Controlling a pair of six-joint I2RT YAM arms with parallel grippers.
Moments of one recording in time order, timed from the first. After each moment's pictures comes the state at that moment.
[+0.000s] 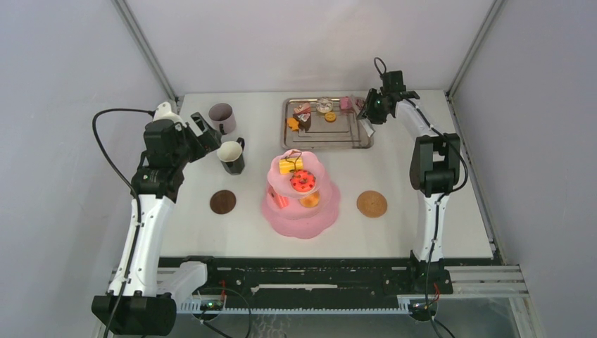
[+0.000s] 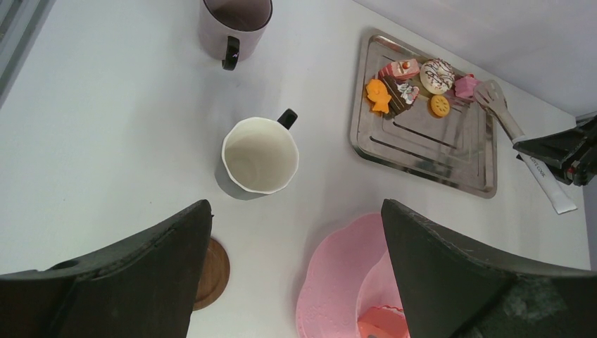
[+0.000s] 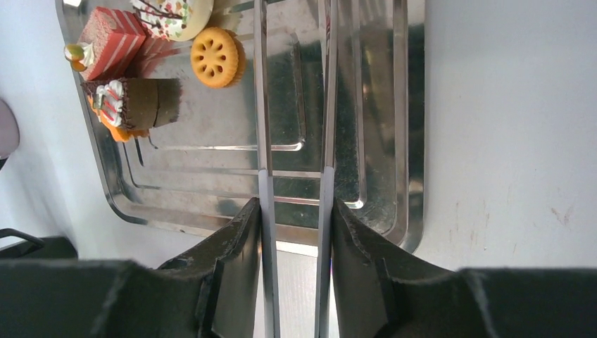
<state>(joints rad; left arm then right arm) -0.01 0.99 1.11 -0.54 0.00 -0.44 0.09 2.22 1.92 -0.59 -0.24 0.43</state>
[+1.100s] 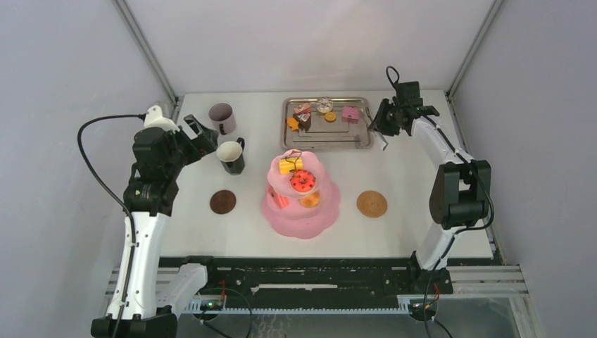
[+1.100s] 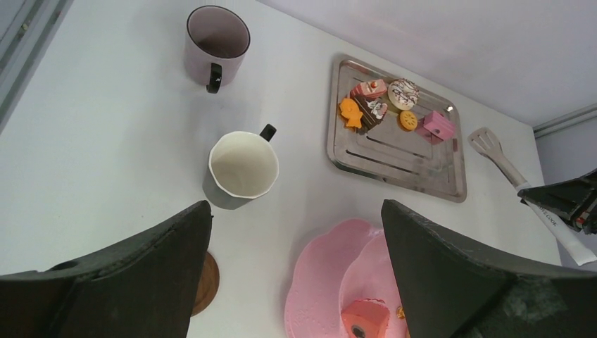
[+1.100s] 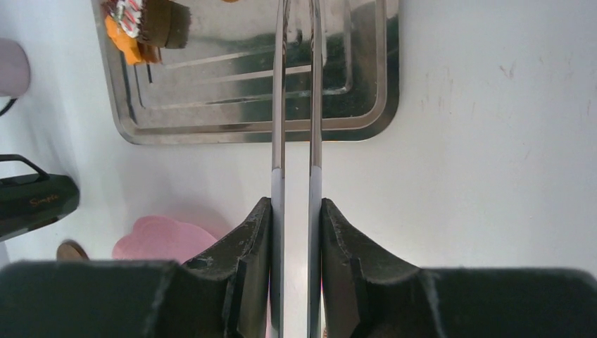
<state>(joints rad) -0.01 0.89 1.11 -0.54 0.03 -0.44 0.08 1.78 1.48 -0.54 -0.22 0.42</state>
